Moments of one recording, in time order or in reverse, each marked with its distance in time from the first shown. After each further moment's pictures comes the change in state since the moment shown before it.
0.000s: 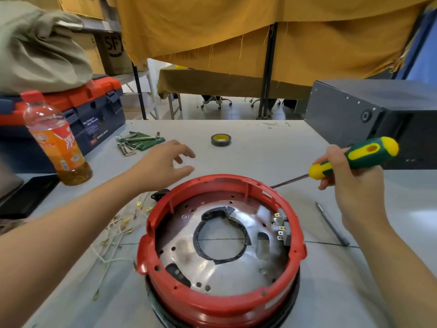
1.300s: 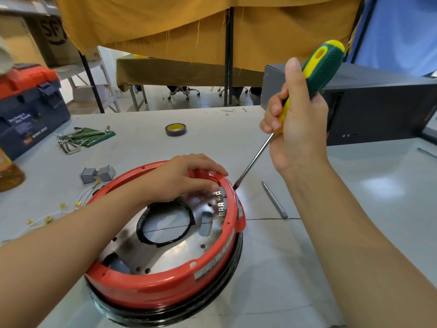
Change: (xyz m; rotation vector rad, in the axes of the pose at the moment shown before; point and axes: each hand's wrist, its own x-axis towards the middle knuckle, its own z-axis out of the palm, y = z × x) left_hand 0.011 0.108 0.057 -0.487 -0.360 0.250; right_hand 0.024 -0.066 0.007 0.588 0.011 0.184
